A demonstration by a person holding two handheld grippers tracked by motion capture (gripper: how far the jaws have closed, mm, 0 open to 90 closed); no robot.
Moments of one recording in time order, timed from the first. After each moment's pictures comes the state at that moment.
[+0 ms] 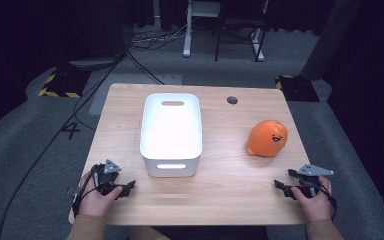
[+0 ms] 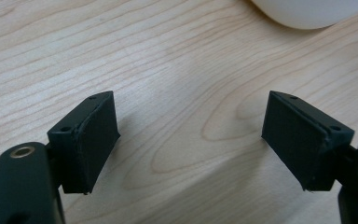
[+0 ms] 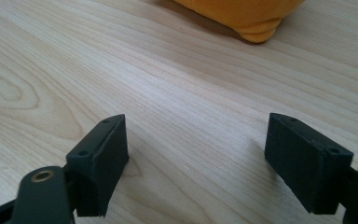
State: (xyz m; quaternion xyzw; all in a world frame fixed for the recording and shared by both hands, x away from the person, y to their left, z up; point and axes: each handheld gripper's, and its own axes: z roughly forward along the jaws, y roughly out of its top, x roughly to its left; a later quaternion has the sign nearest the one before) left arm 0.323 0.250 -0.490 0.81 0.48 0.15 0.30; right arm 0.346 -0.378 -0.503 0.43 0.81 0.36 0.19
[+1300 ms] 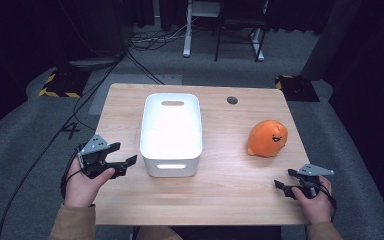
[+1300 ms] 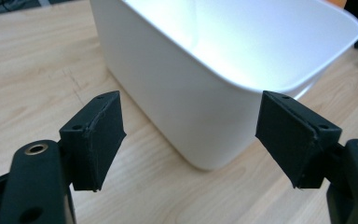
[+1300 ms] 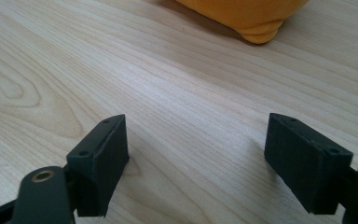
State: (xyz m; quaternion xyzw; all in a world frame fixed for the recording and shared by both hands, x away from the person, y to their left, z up) left arm 0.328 0.247 -0.383 0.77 0.42 0.17 0.45; right arm 0.347 -0.380 -0.503 0.42 0.81 0.36 0.19
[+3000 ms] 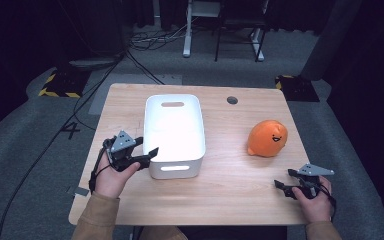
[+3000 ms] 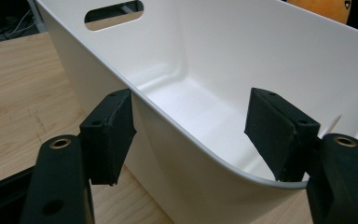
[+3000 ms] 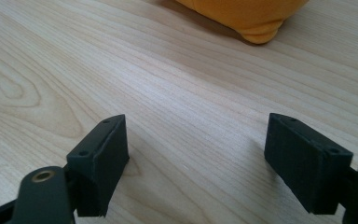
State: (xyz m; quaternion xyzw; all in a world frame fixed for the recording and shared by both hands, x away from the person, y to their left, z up) left arm 0.350 0.191 -0.405 0.76 0.40 0.19 0.47; right arm 0.347 -0.380 -0.503 0.42 0.81 0.36 0.19
